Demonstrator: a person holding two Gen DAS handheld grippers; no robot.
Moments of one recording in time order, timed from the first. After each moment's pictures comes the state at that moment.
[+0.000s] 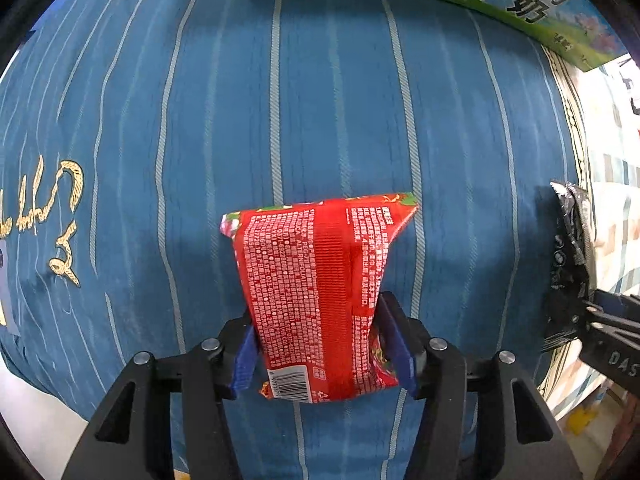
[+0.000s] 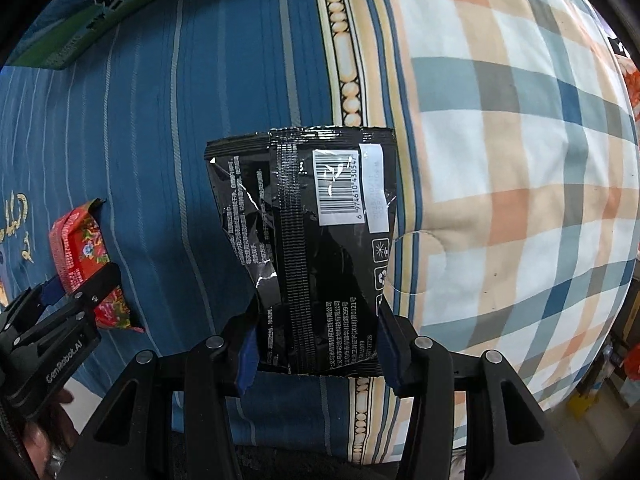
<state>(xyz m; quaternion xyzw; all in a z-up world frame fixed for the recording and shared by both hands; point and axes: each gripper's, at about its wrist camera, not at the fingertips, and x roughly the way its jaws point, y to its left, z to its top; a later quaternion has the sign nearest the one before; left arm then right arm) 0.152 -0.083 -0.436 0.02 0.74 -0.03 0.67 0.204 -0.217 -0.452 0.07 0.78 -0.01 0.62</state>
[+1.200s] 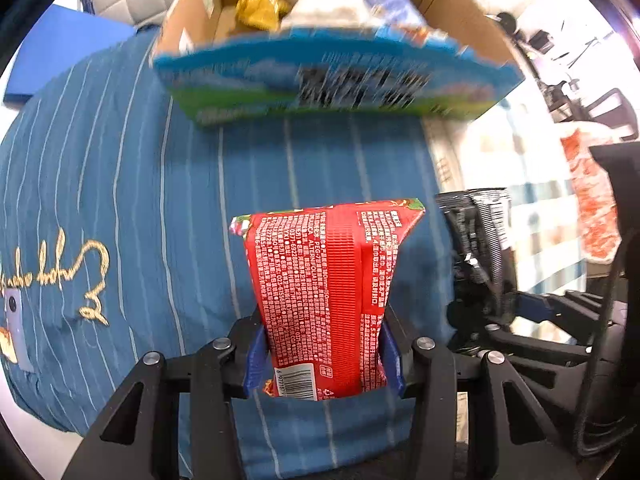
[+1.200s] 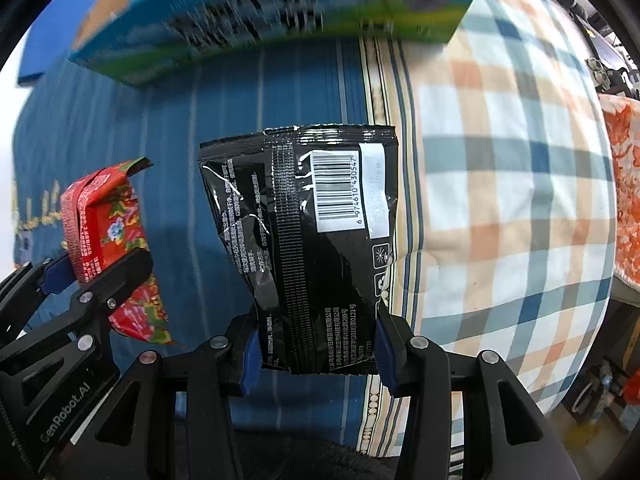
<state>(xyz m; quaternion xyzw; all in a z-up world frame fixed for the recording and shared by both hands) 0.155 -0.042 -0.300 0.01 0.67 -0.11 0.73 0.175 -0.220 -0.370 0.06 0.72 0.02 0.69</state>
